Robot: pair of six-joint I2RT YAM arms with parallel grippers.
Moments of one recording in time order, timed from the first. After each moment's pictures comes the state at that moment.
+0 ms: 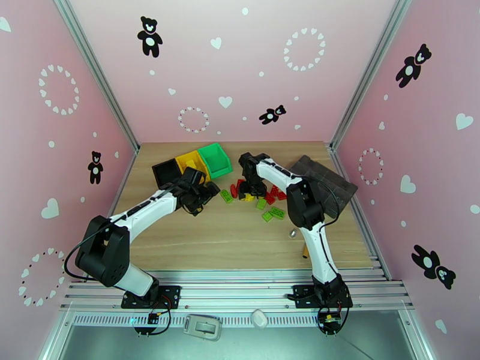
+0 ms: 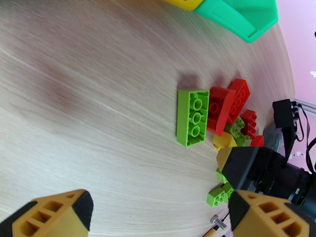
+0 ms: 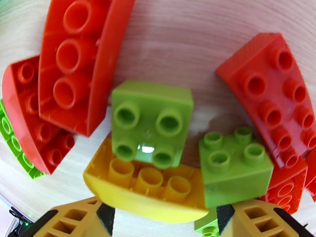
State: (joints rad) left arm -0.44 1.55 1.04 -0.49 0.16 -1.14; right arm 0.53 2.32 1.96 -1.17 -0.09 0.38
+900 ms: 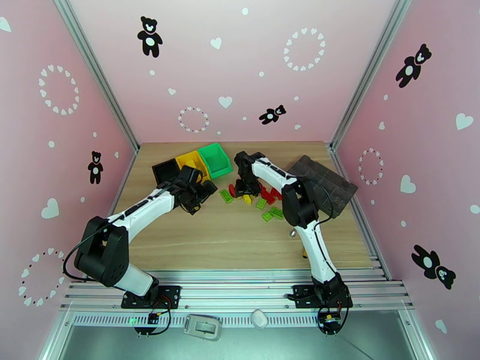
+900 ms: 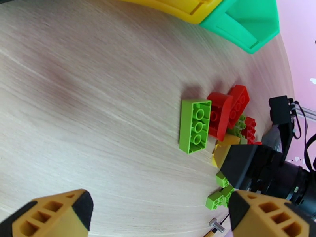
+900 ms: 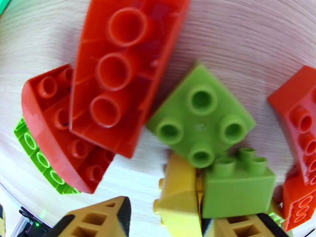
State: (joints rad) left arm -0.40 1.53 1.05 -0.51 0.16 -1.12; right arm 0.56 2.38 2.06 -1.18 -0.15 0.43
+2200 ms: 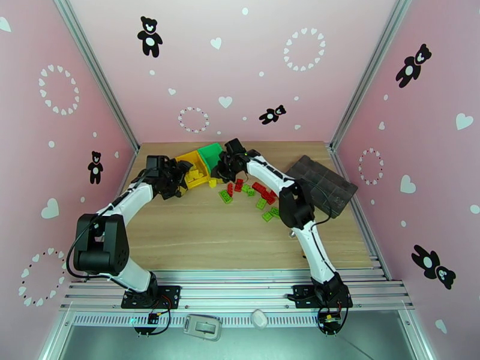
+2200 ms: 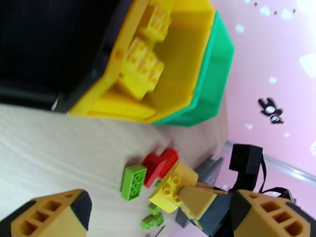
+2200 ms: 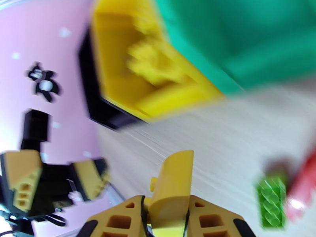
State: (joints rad) left arm -0.02 1.60 1.11 -0.26 0.48 -1.20; right arm 0.61 2.48 2.30 -0.68 -0.66 0.83
